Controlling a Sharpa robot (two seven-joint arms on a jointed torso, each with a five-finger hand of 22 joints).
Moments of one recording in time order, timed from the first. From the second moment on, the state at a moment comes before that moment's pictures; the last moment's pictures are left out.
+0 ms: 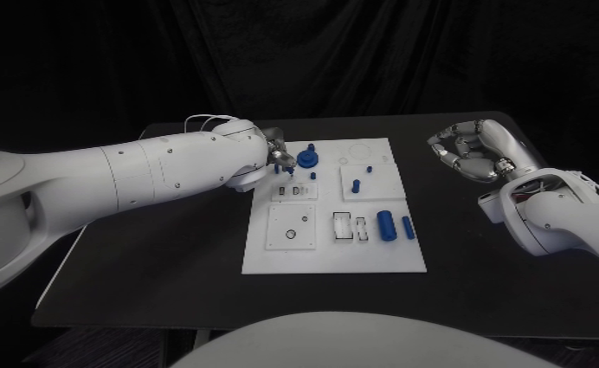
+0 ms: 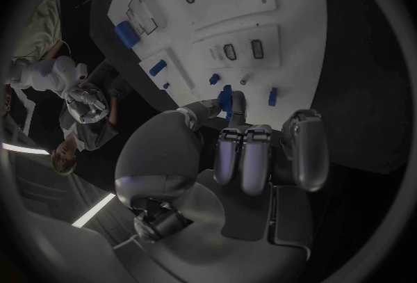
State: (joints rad) left arm 1.25 -0.57 -0.21 1.26 -1.08 -0.14 -0.55; left_hand 1.06 -0.08 0.58 0.03 0.36 0.98 0.06 0.21 1.14 1.47 -0.02 1.57 1.31 1.47 -0.07 1.57 1.31 0.05 1.45 0.04 1.34 1.31; right arm 1.19 -1.06 -0.25 1.60 -0.96 -0.76 0.21; right_hand 1.53 -0.09 0.32 0.24 0.54 0.91 0.12 0.35 0.23 1.38 0.04 1.49 1.31 1.46 -0.02 1.45 1.31 0.07 1.42 0.08 1.22 1.31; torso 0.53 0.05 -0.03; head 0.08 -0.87
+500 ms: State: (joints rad) left arm 1.19 -0.60 -0.21 1.32 -1.15 -0.31 -0.55; left_hand 1.04 -0.08 0.61 0.03 0.35 0.98 0.06 0.22 1.14 1.47 -0.03 1.57 1.31 1.47 -0.08 1.57 1.31 0.05 1.46 0.03 1.35 1.31; right arm 1.19 -1.07 -0.25 1.60 -0.96 -0.76 0.21; right_hand 1.53 -0.09 0.32 0.24 0.54 0.91 0.12 0.35 0.23 1.38 0.04 1.49 1.31 1.46 -0.02 1.45 1.31 0.07 1.42 0.08 1.22 1.31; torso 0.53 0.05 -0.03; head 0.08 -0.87
